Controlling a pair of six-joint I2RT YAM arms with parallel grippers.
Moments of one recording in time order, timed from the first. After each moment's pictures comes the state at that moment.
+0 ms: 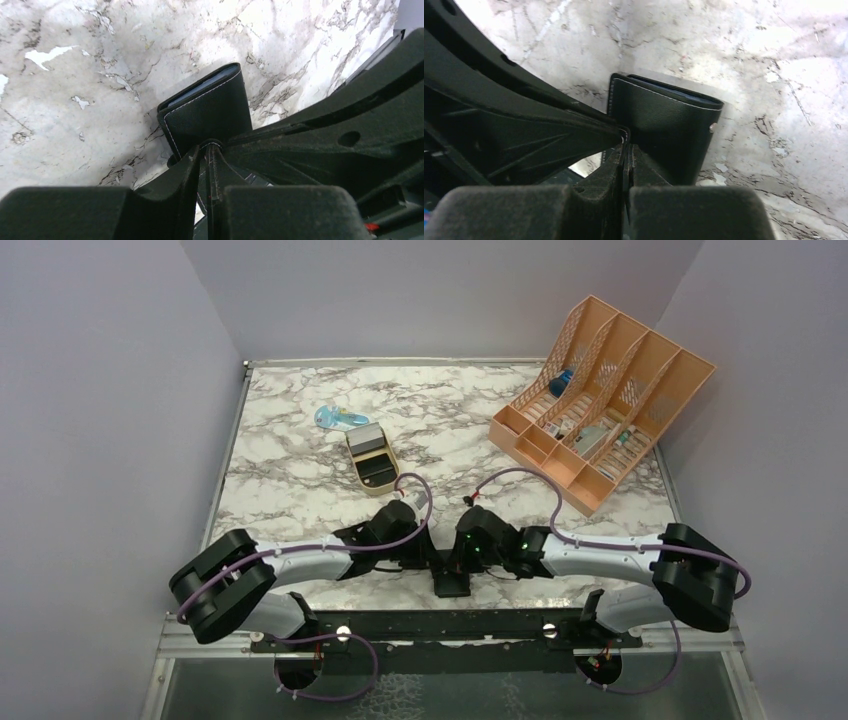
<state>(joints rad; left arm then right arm) -0.91 1.35 0.43 0.20 0.22 -0.91 1.07 1.36 0.61 -0.12 0.09 0.96</state>
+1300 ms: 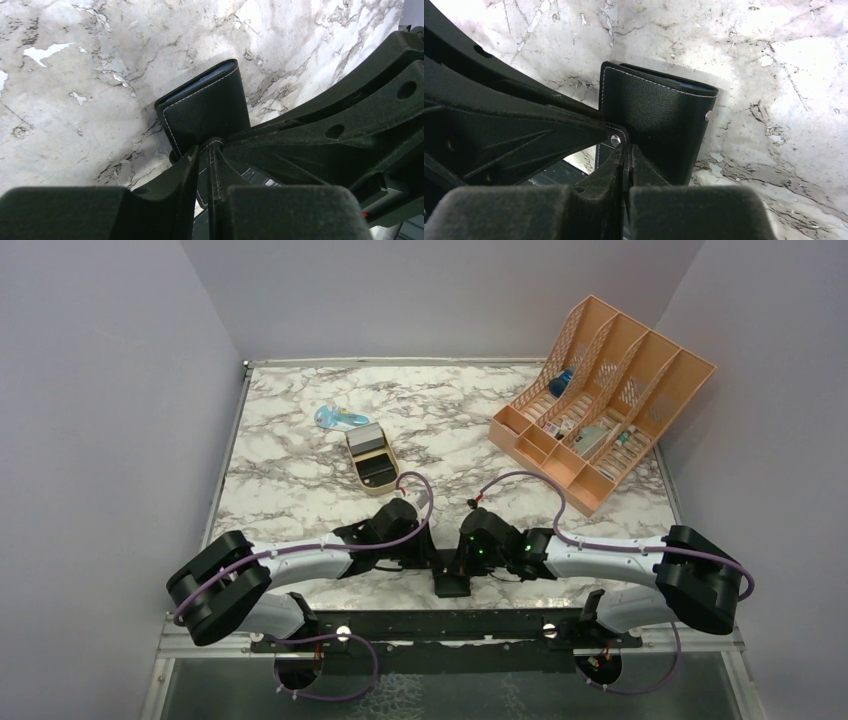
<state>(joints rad) -0.91 1.32 0.48 0.10 0.22 -0.90 1.07 1.33 0.59 -0.14 0.07 0.97</state>
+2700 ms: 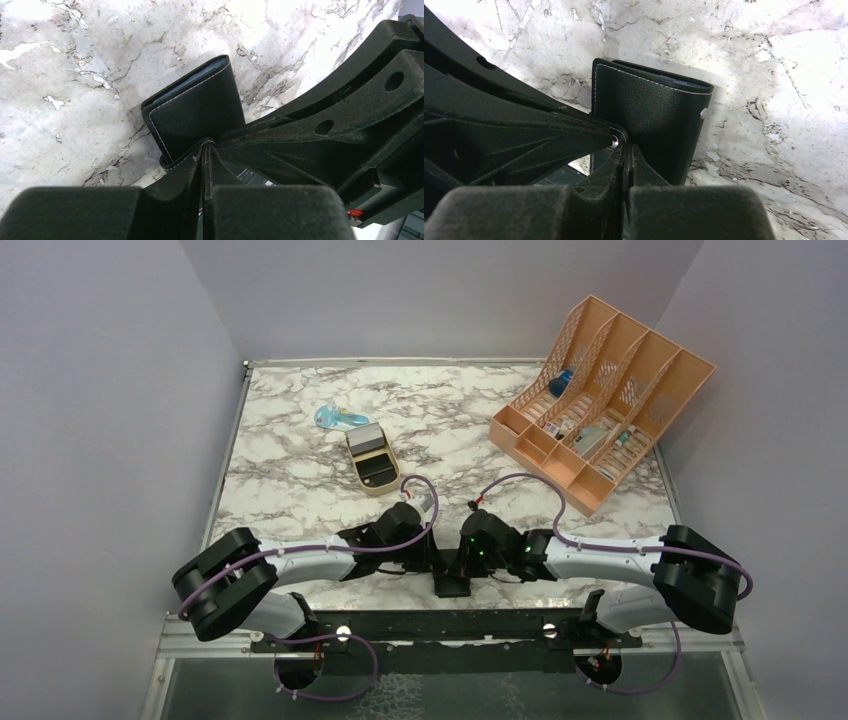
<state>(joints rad) -0.95 1.35 0.47 0.16 0.22 -0.90 1.07 1.34 0.57 -0.13 0.06 0.98</state>
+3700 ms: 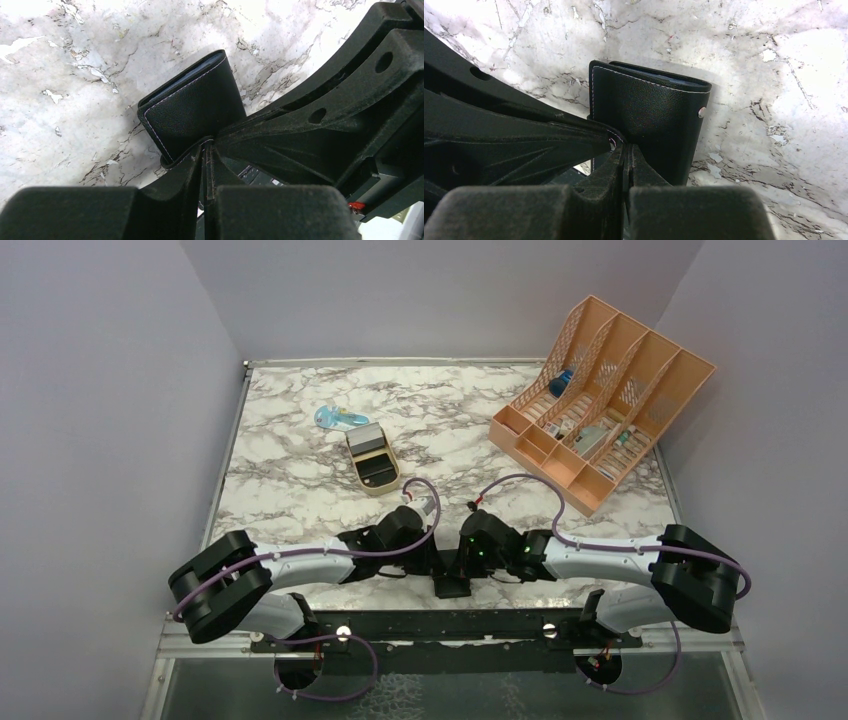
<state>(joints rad) -0.98 1.33 0.47 0.13 0.17 -0.87 1.07 1.35 0.57 -0.11 0.05 0.98</state>
